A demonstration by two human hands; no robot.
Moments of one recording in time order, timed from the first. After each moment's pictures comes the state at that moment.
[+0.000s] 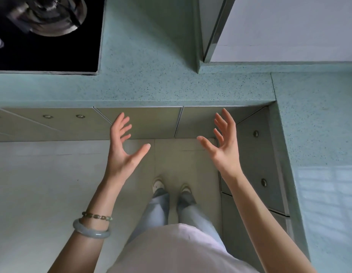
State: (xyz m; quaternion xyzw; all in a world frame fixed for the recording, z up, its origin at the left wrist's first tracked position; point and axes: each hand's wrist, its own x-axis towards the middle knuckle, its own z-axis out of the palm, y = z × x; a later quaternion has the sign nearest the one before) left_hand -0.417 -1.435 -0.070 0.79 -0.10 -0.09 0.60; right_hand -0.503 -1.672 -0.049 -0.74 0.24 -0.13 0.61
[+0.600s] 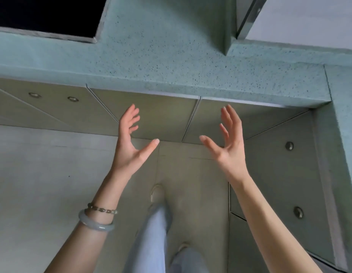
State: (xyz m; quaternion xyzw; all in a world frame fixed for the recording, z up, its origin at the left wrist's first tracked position) left_hand -0.402 -1.455 -0.193 0.80 -0.12 -0.03 0.59; right_hand -0.468 -1.681 -0.174 -0.77 0.14 -0.13 0.61
